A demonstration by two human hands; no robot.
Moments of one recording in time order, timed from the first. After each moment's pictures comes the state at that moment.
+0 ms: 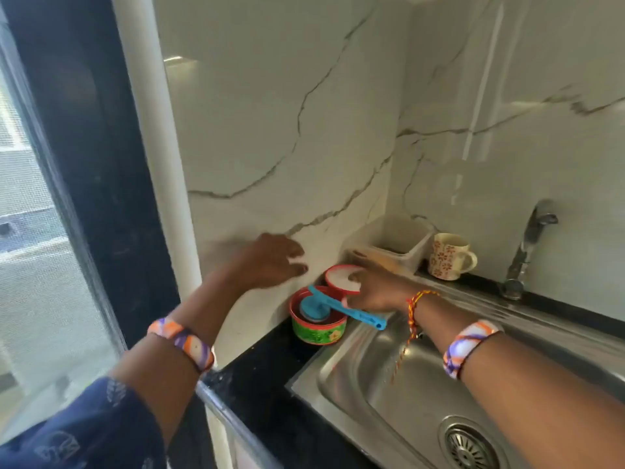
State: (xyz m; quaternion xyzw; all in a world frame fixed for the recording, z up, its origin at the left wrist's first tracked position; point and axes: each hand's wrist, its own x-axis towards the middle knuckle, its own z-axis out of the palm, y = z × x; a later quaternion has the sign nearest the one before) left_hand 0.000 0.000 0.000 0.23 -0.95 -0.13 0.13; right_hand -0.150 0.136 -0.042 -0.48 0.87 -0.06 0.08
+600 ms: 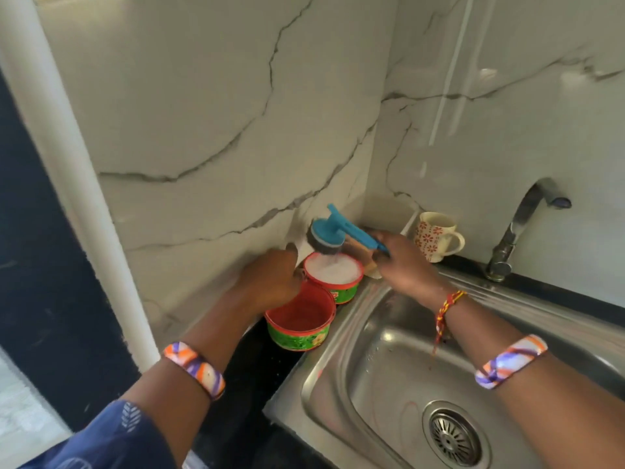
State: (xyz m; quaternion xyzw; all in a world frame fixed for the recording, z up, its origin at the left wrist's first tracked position) left_hand -0.070 -0.016 -0.057 0.23 -0.96 -0.11 0.07; right_hand -0.194 0.139 -0.044 -0.38 0.87 -0.30 -0.03
